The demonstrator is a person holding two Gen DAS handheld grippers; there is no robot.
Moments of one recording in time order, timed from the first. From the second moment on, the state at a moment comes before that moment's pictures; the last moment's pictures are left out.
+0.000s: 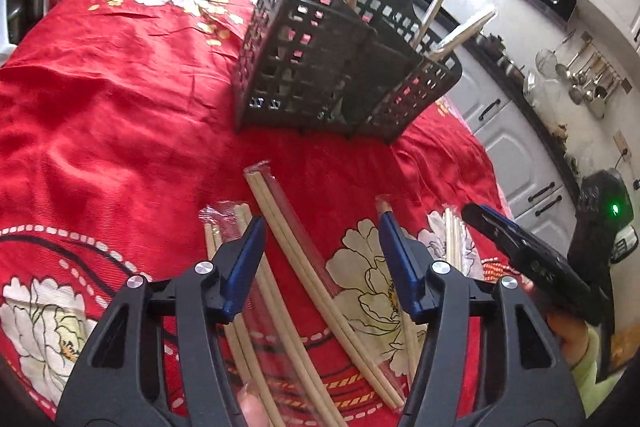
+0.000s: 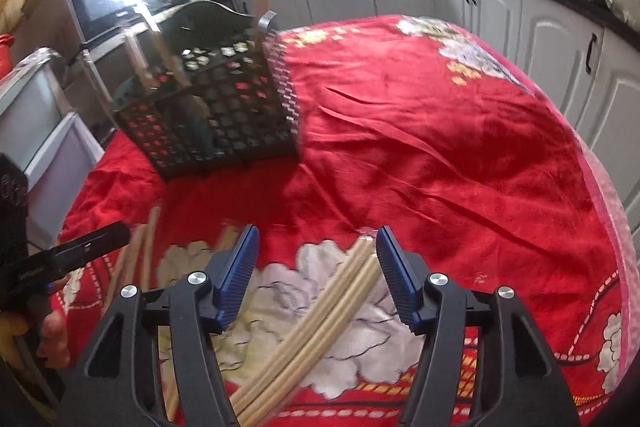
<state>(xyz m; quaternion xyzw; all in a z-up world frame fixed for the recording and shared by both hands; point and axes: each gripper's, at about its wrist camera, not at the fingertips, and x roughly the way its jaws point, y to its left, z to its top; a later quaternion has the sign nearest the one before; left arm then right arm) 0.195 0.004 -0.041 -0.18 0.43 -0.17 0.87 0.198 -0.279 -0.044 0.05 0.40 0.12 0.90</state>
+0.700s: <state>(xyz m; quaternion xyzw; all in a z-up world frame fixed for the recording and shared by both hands) 0.235 -0.001 -0.061 -0.21 0.48 -0.16 0.84 0.245 -0.281 -0.071 -0.02 0.46 0.13 0.88</state>
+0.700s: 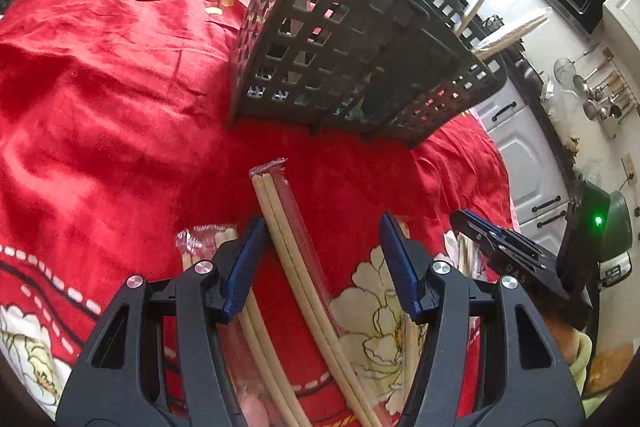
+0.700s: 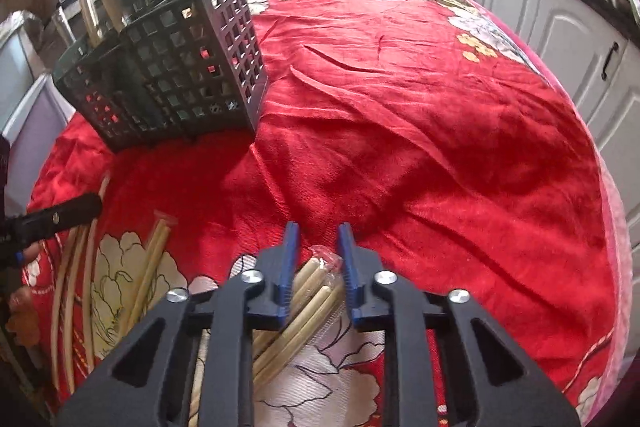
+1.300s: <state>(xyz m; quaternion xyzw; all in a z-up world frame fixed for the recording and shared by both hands) 0.262 -0.004 -0.063 -0.18 0.49 -0.10 0.85 0.247 -0.274 -0.024 0.03 0.42 0.24 0.87</state>
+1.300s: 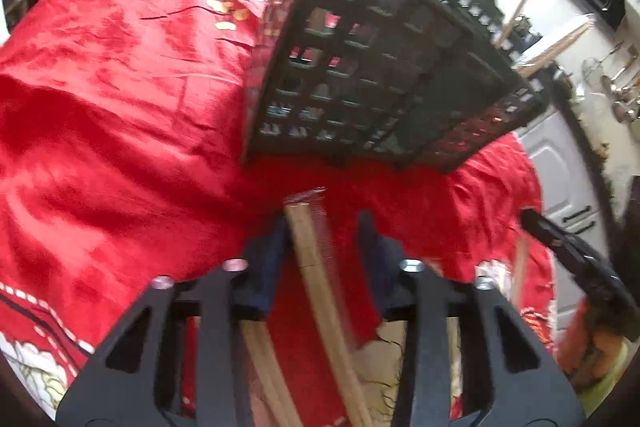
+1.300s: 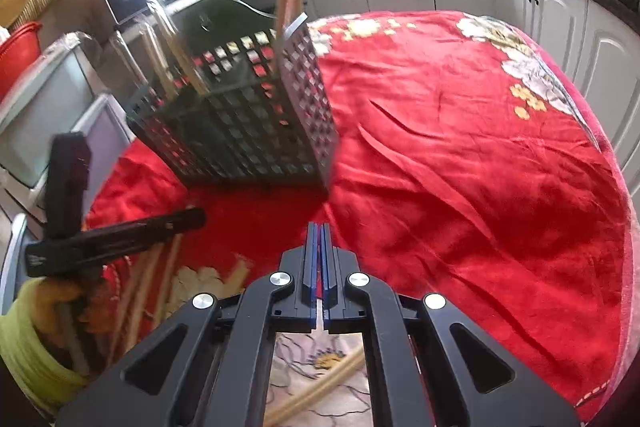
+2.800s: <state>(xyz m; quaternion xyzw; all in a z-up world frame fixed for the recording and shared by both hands) 0.223 0.023 0.141 -0.17 0.23 -0.20 0.94 0.200 -0.226 0.134 0.03 0.22 0.32 0.92</state>
